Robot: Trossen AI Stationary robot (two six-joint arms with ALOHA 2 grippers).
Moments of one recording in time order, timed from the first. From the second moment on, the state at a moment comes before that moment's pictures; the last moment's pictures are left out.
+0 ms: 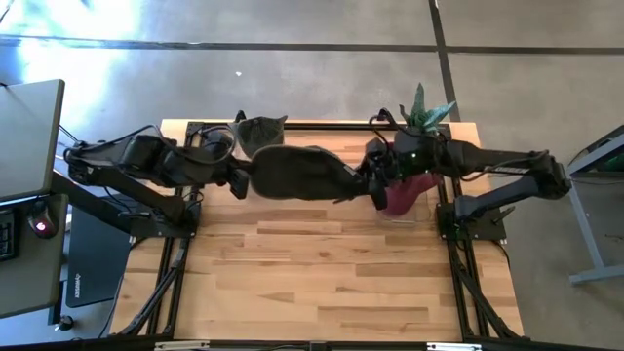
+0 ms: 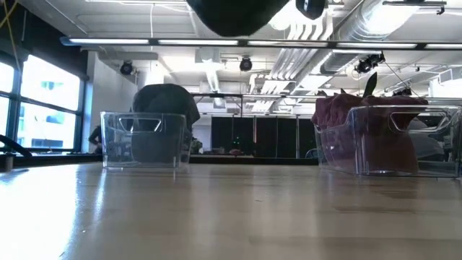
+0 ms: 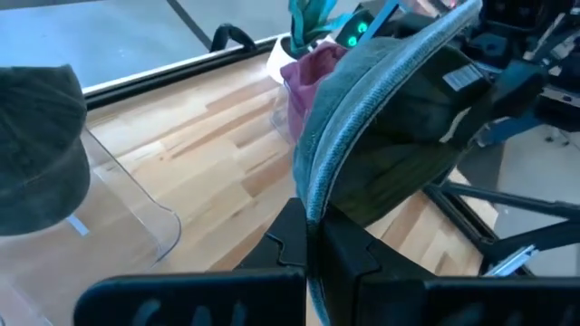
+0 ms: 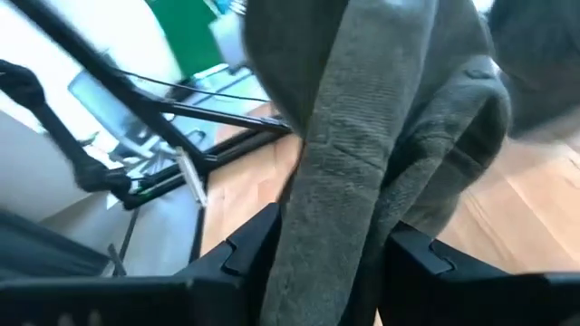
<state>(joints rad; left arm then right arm) -0.22 1.15 1.58 -1.07 -0.57 -0.95 -0.09 1.20 1.21 -0.38 -0.22 0.45</state>
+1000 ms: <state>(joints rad) -0.22 1.22 1.58 -1.20 -0.69 -0.97 -0.19 1.19 1.08 0.04 -0.33 0.73</state>
